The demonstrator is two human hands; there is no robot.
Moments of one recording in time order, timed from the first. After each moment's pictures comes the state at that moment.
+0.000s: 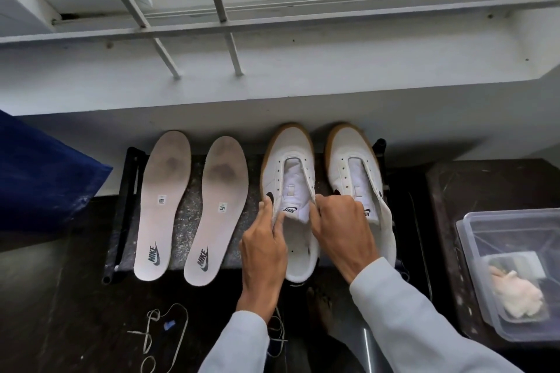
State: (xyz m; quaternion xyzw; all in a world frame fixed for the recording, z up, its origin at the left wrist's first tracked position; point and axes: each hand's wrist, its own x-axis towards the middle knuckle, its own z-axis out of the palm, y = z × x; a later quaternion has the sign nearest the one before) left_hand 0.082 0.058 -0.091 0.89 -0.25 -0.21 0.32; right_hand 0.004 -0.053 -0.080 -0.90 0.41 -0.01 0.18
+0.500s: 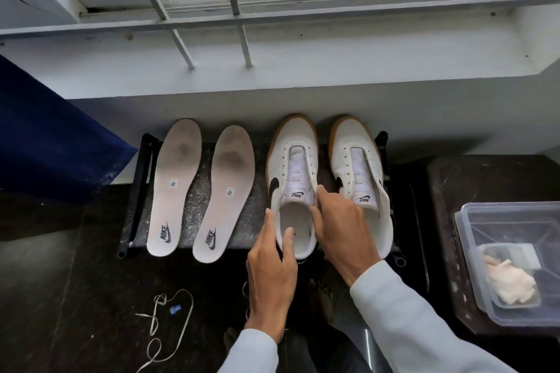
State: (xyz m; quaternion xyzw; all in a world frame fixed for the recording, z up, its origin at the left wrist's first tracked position) left_hand 0.037 0.099 -0.071 0.87 -0.21 -0.24 0.37; right_hand -0.015 -0.027 -0.063 -0.90 0.38 -0.02 0.23
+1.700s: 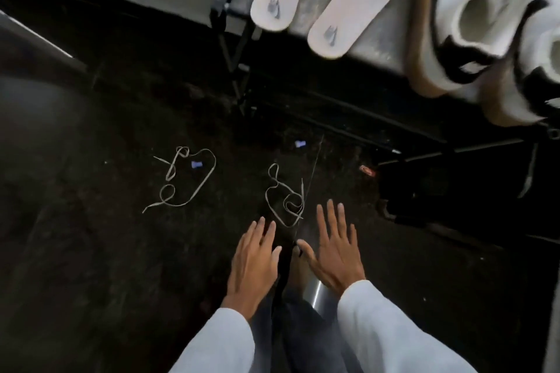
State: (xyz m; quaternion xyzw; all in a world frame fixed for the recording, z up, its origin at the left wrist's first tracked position) left_hand -0.084 0.454 -0.290 0.90 -0.27 -0.31 0.14; right_hand -0.162 0.292 -0.284 -0.90 0.27 0.28 0.19
